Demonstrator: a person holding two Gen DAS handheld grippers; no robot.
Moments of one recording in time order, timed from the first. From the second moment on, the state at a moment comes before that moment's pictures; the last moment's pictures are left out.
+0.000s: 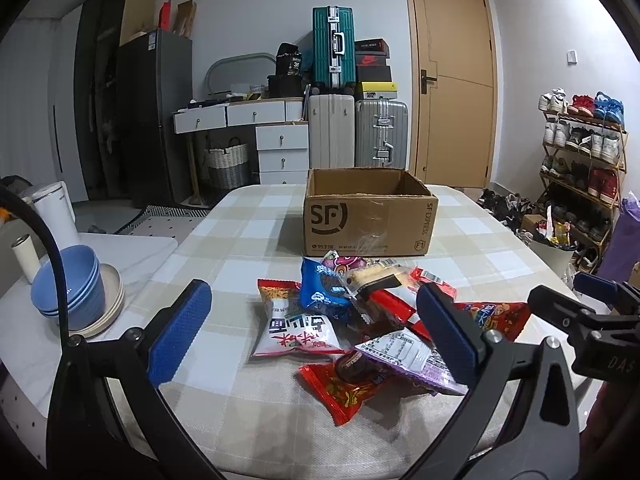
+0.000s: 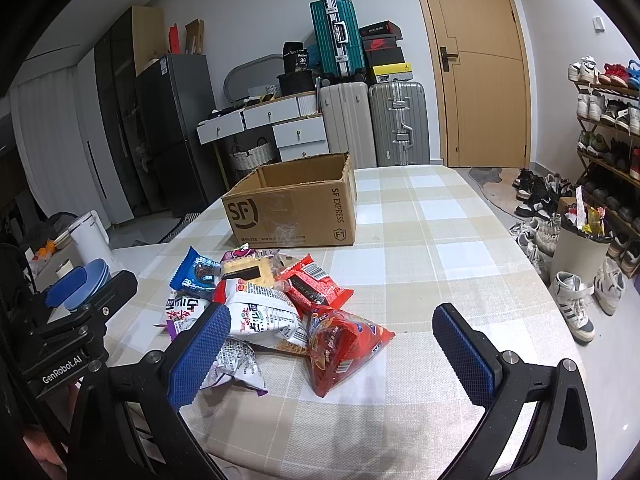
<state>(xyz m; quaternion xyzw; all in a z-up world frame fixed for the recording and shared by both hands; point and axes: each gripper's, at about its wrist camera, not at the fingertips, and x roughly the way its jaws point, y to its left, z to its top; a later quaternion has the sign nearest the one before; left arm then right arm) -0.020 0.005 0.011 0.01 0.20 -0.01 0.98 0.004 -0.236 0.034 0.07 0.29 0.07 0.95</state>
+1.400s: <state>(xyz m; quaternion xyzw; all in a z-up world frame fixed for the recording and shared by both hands) -0.024 0.007 0.014 0.01 0.20 0.00 0.98 0.002 -0.236 0.034 0.08 0.29 0.06 0.95</state>
